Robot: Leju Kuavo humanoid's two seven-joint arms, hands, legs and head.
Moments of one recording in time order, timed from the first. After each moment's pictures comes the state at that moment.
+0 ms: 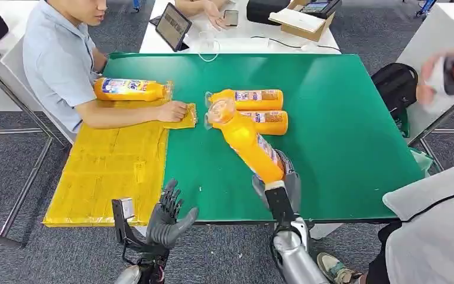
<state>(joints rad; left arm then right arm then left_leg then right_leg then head) 0.03 -0.15 -0.50 -1.36 0.49 0.24 -0.32 -0.20 0.17 0.14 -1.00 0.18 -0.60 -0.70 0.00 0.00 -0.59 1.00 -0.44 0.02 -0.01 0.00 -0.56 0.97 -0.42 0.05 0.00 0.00</state>
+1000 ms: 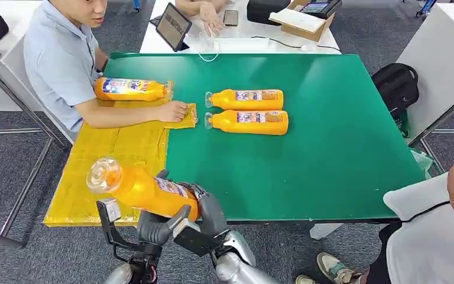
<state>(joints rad) 0.03 -0.11 -0.51 -1.44 0.51 0.21 -0.38 -0.33 0.32 0.66 -0.67 0.26 -0.47 -0.67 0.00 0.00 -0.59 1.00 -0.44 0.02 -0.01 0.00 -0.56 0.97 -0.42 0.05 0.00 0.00</state>
